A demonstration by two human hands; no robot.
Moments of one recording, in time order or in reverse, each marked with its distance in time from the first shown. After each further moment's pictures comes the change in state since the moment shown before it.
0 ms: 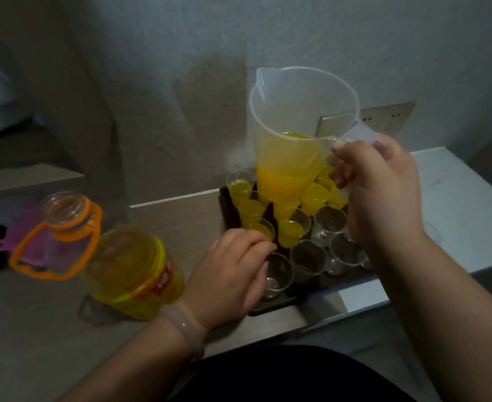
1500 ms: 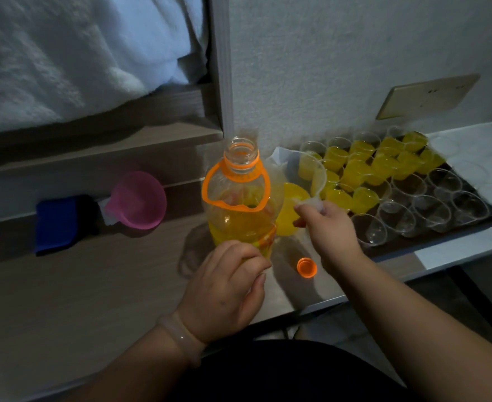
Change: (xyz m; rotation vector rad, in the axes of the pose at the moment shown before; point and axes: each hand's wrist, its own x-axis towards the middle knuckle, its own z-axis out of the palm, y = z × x) left_hand -0.153 -0.063 -0.107 -0.059 0.149 0.053; right_hand -0.130 0.091 0.151 -0.389 -0.081 0.414
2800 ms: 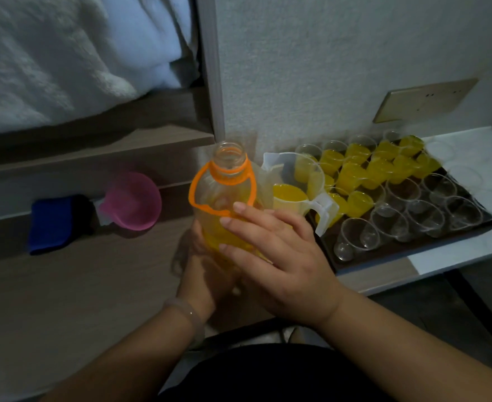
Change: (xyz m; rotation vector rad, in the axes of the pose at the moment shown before) left_hand 0.010 -0.023 0.063 -0.150 -0.013 -1.167; right_hand -0.057 -0.023 0.000 -0.538 -0.045 -1.521
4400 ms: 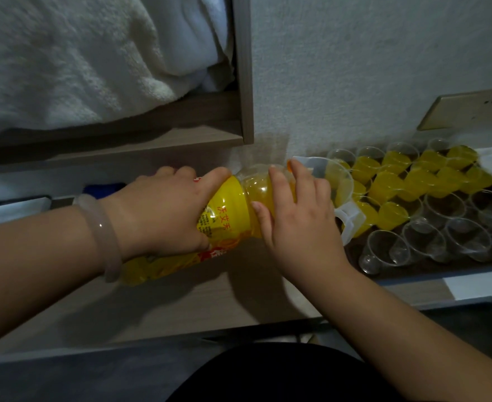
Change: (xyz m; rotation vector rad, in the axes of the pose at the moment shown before) left_hand 0.023 0.104 -0.167 1.151 -0.413 0.408; right_hand 0.037 0.014 0.018 -0.179 -0.139 0.584
